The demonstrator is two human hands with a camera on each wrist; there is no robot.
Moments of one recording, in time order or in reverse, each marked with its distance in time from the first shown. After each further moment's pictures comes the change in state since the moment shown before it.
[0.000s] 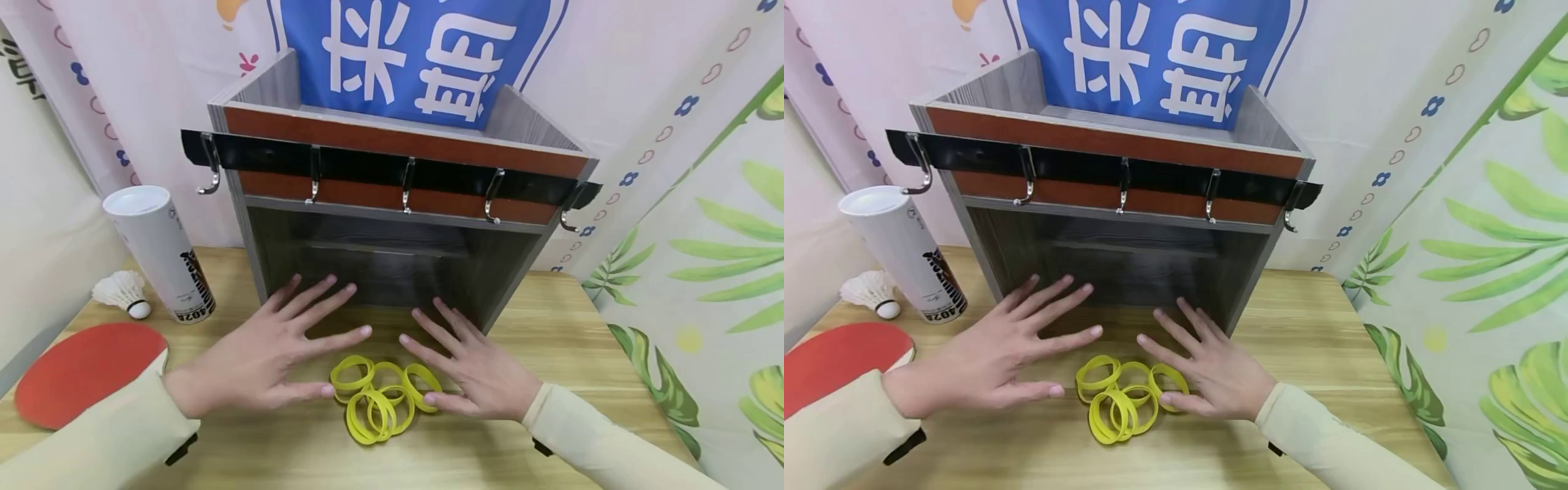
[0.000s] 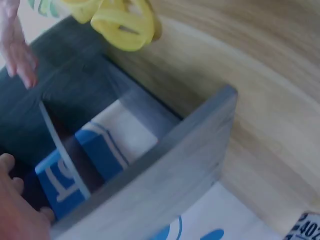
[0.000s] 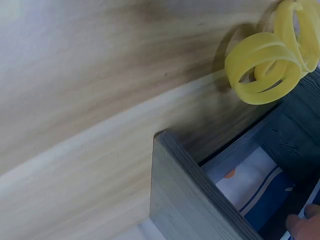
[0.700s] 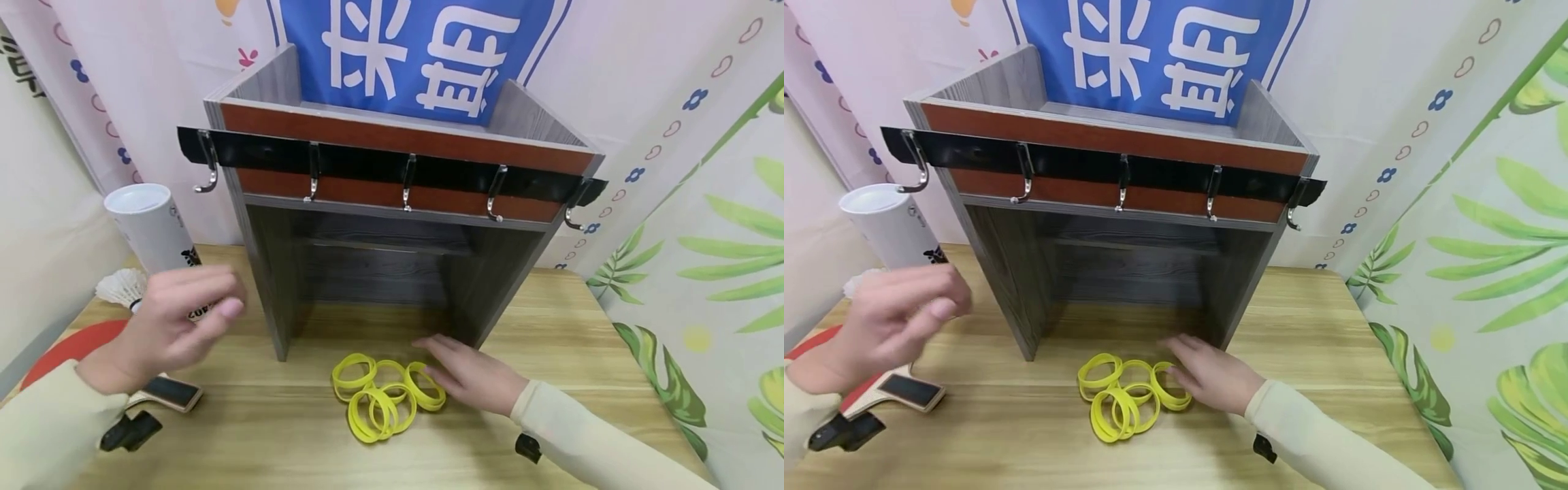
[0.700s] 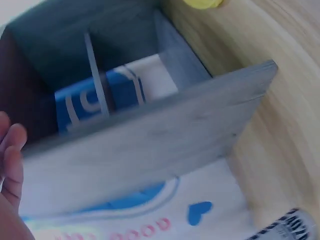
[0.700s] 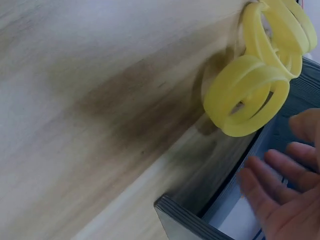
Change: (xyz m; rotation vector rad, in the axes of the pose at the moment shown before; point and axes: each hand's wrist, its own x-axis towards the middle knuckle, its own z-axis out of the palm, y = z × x) left_hand -0.009 -0.034 -0.051 -0.427 0.792 0.200; right_hand 0.013 -0.006 0.019 0.498 -0.160 0.243
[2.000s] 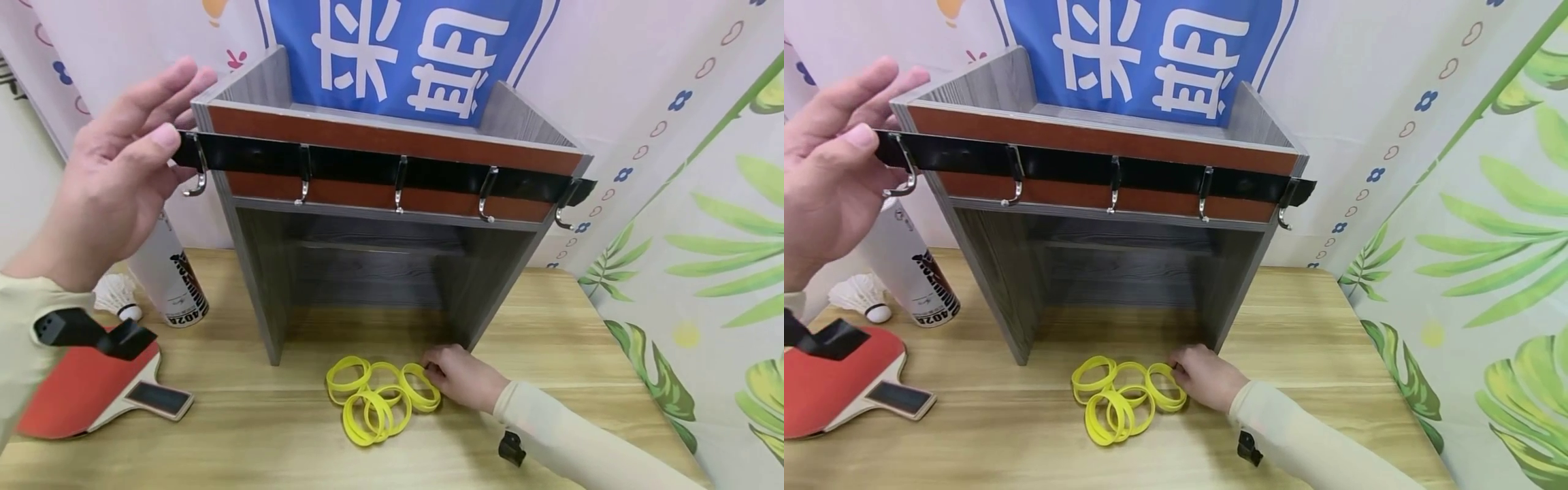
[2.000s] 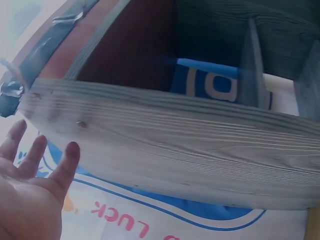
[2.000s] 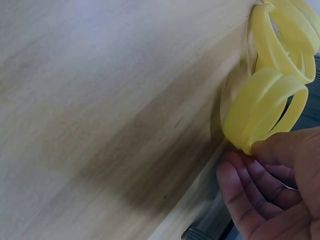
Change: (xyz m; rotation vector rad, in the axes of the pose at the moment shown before) left_hand 0.084 -0.045 -0.053 -0.850 0.234 -0.547; right_hand 0.009 0.015 0.021 0.087 -0.019 0.100
